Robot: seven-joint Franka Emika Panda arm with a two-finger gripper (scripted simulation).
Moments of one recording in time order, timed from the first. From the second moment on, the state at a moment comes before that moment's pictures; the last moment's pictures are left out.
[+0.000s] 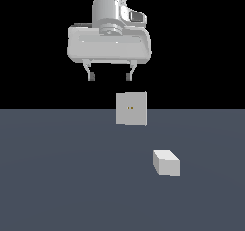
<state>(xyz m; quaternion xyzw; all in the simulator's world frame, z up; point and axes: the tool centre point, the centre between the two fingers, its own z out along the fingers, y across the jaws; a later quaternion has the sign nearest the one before) 0.008 0.030 0.179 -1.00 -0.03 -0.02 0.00</state>
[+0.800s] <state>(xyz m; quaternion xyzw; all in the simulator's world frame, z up) -0.015 0.010 0.157 -1.00 -0.02 -0.03 0.00</state>
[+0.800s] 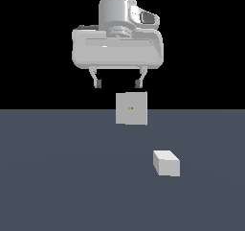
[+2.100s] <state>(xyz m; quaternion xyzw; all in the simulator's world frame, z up) -0.098 -0.069 0.064 -1.00 0.02 -0.07 0.00</state>
